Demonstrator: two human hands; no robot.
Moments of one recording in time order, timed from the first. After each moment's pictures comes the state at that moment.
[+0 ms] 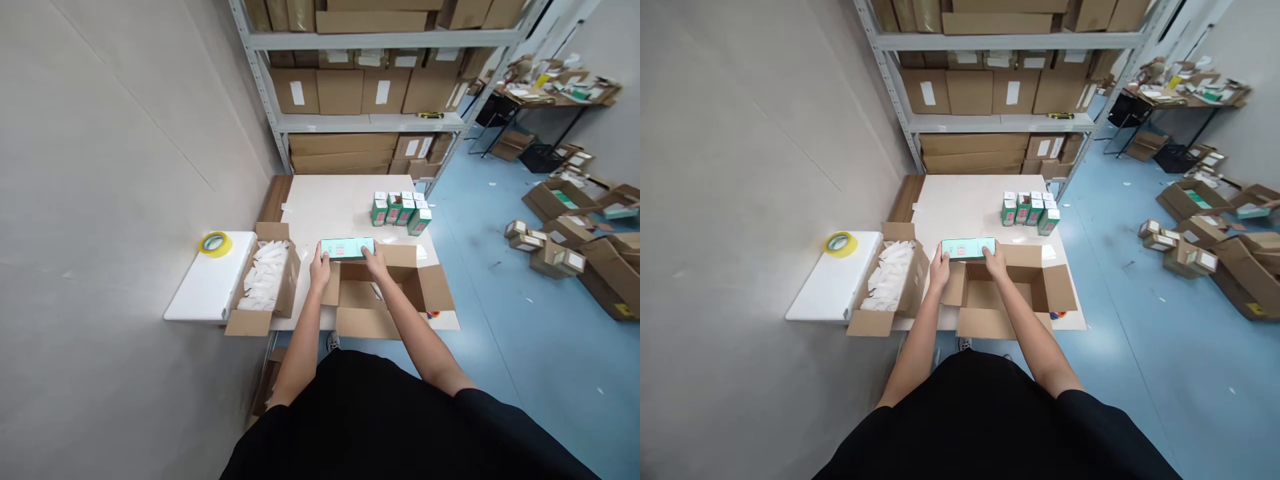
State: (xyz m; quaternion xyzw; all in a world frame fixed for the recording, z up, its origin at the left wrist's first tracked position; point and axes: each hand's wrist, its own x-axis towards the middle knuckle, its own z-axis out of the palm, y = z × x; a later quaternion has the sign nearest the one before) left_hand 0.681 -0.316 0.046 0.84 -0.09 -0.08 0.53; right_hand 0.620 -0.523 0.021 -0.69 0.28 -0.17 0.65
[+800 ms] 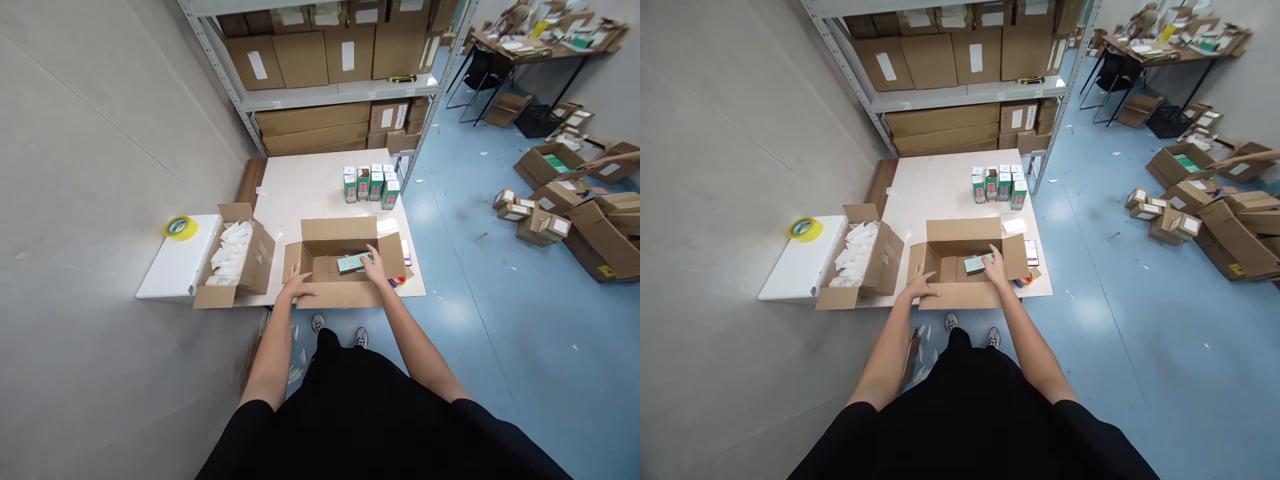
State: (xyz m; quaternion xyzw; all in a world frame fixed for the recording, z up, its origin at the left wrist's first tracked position) left_hand 0.581 -0.304 -0.040 0.92 -0.26 -0.28 0.11; right_hand 0.433 -0.606 -0.027 -0.69 0.30 -0.15 0.64
